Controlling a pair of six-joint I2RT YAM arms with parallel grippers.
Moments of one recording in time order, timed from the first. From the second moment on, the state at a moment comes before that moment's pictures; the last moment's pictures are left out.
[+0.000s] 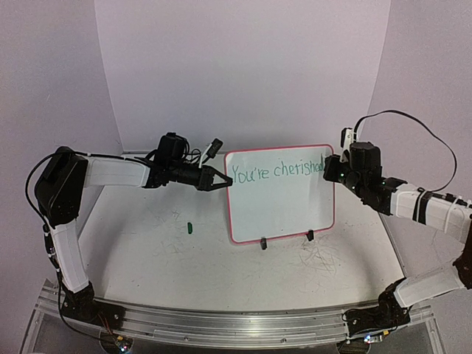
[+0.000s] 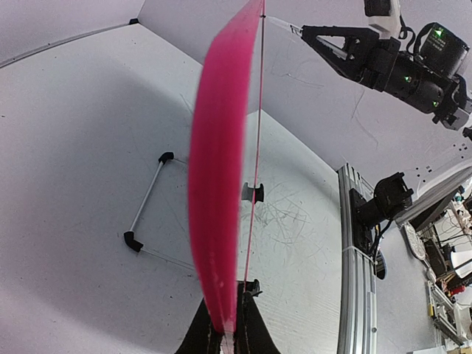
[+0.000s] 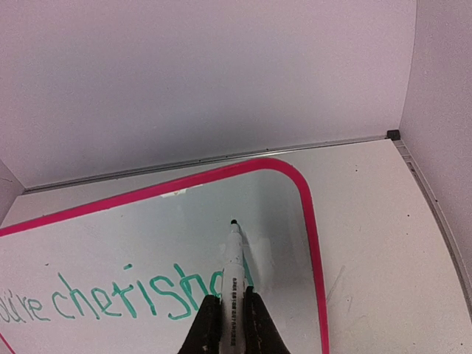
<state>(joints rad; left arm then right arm) -0.59 1.90 1.29 0.16 0.83 -0.21 0.45 1.29 0.87 0.09 0.31 0.33</state>
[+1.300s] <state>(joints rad) -0.59 1.90 1.29 0.15 0.83 -0.20 0.47 0.98 0.73 -0.12 0.11 0.34</state>
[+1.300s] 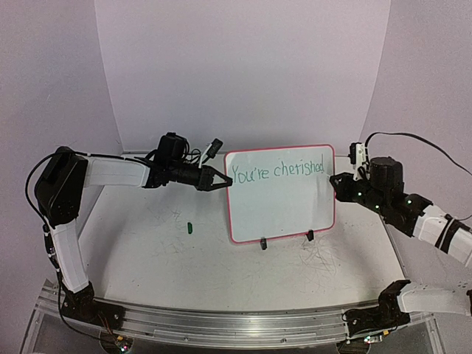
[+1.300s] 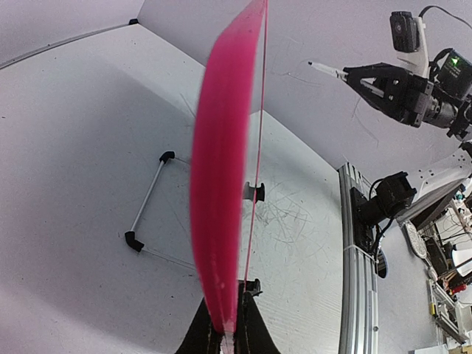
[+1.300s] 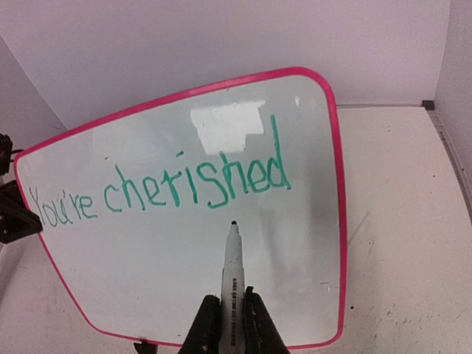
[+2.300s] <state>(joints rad) -0.59 1.90 1.29 0.15 0.83 -0.20 1.01 1.37 0.88 -0.11 0.24 0.43</state>
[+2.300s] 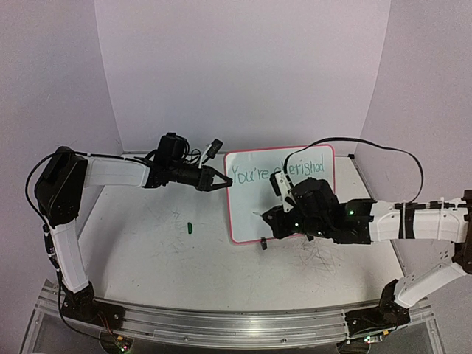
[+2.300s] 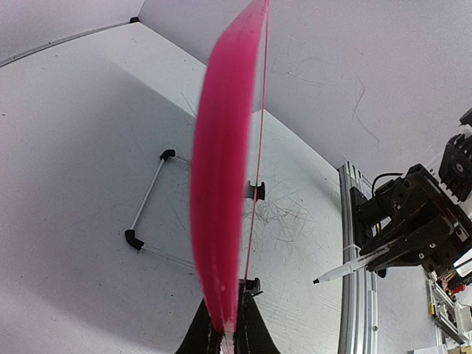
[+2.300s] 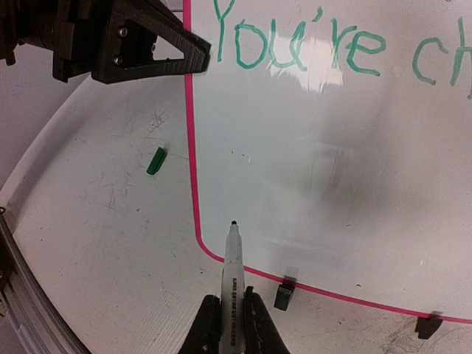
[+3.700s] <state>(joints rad) -0.59 1.90 1.29 0.15 0.83 -0.20 1.05 1.63 1.10 -0.03 0.48 0.46</state>
